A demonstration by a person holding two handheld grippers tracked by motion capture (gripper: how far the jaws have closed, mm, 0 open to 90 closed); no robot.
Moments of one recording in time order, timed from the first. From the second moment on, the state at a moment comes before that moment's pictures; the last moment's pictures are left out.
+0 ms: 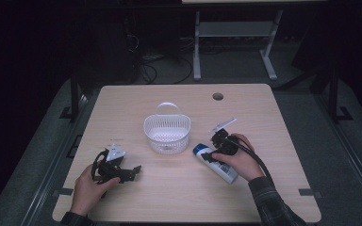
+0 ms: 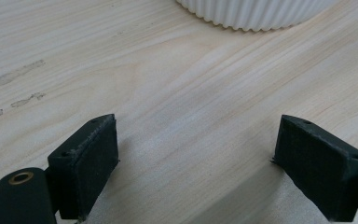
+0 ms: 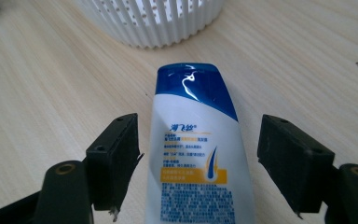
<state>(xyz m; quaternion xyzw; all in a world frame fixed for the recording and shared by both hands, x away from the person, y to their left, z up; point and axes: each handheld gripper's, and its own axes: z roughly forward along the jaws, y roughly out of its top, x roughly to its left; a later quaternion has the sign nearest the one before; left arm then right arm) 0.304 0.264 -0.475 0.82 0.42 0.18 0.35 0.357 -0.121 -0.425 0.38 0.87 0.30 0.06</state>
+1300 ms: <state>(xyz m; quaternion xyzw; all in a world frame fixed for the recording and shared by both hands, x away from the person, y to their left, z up) 0.304 0.263 -0.476 0.82 0.42 0.18 0.35 0.372 -0.090 -0.449 0.35 0.92 0.19 0.06</state>
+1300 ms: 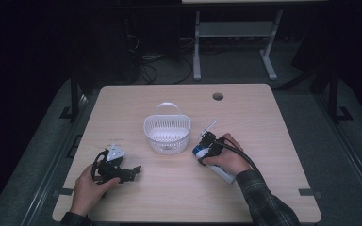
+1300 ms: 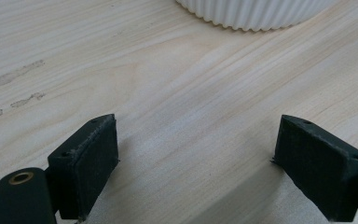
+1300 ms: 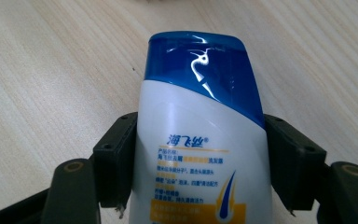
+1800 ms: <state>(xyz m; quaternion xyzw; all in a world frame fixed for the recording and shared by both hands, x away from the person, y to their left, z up) 0.304 0.264 -0.475 0.82 0.42 0.18 0.35 0.373 -0.092 -0.446 0.36 0.91 0.19 0.05</state>
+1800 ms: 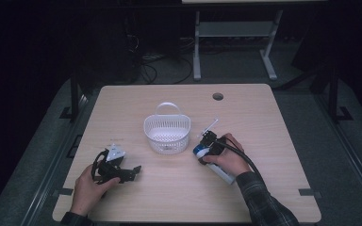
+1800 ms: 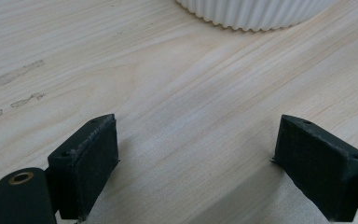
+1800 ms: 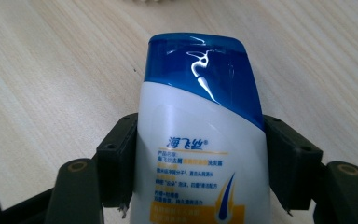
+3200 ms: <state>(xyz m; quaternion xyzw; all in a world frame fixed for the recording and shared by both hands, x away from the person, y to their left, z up) 0.304 0.263 -0.476 0.82 0.42 0.19 0.35 0.335 -0.154 -0.395 0.38 0.83 0.39 0.10</state>
